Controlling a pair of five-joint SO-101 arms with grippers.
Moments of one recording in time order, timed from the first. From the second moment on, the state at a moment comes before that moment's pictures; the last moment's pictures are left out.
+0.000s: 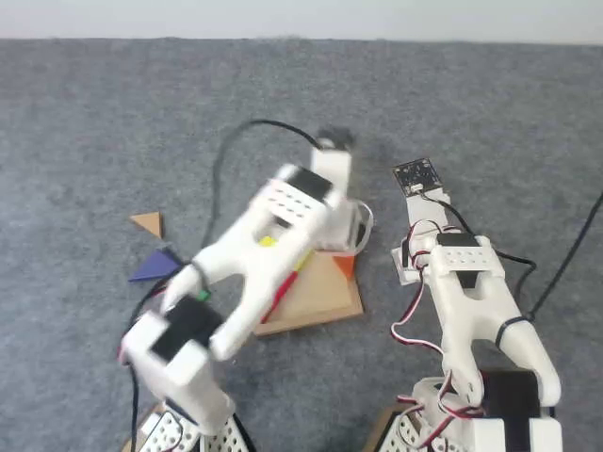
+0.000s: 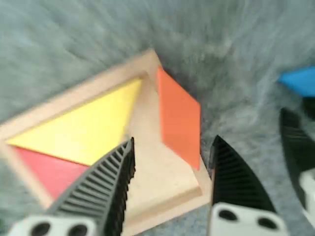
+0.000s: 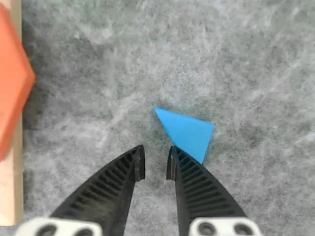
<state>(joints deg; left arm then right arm) 24.4 8.7 10.2 72.9 26.2 -4.9 -14.4 53.4 40.7 15.3</state>
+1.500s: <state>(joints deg) -7.8 -87.3 87.3 60.8 -12.1 -32.4 9.8 15.1 69.8 15.0</state>
